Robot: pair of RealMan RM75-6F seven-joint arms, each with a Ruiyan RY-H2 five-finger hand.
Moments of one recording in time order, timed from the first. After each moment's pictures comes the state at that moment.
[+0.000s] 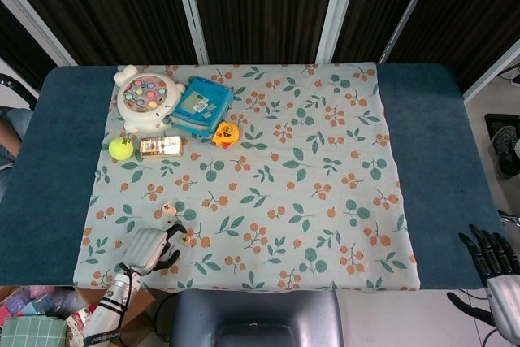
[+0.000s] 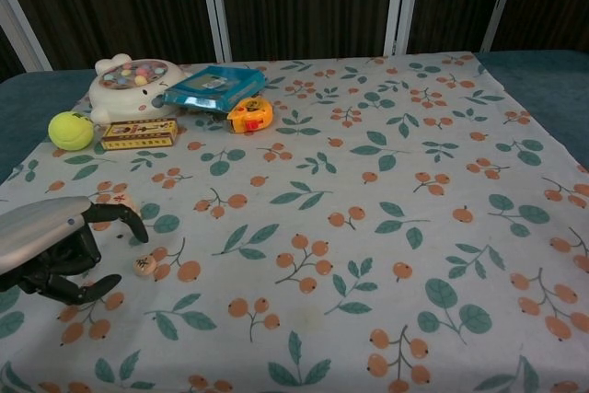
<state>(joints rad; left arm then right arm) -0.40 -1.57 0.03 -1.56 1.32 1.19 0.25 -0.14 -1.07 -0.08 -1.52 -1.78 1.74 0.07</state>
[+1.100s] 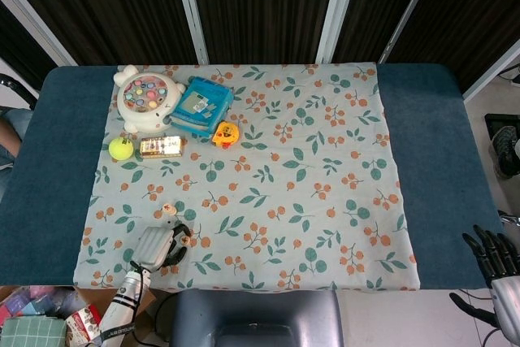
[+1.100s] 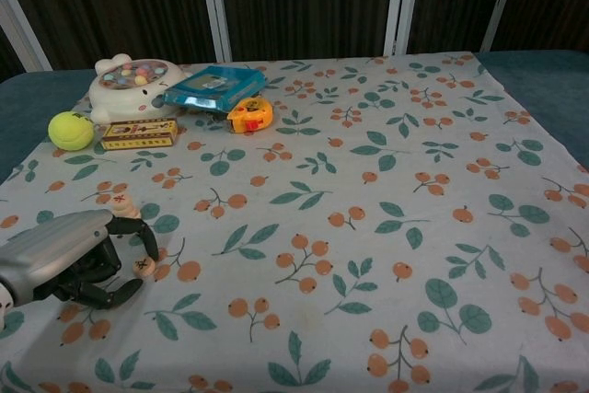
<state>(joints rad) -0.38 -1.70 -0.02 -1.40 1.31 1.15 0.23 -0.14 -1.07 -0.08 -1.51 -1.78 1.76 0.10</state>
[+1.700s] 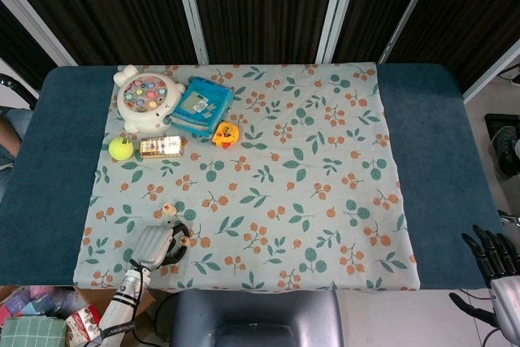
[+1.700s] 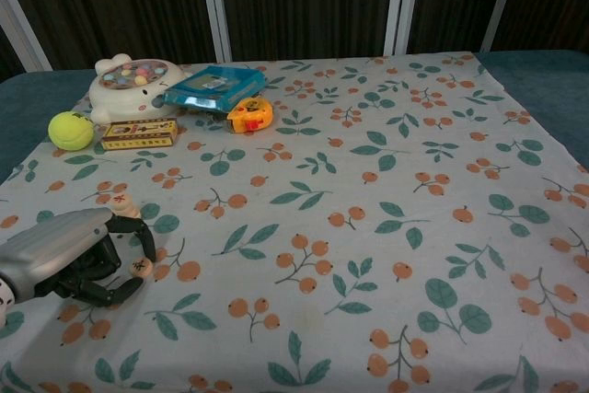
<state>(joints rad) -0.38 -1.70 -0.04 -1.40 1.31 1.14 0.23 -0.14 -1.07 -0.08 -1.51 -1.78 1.75 0.09</state>
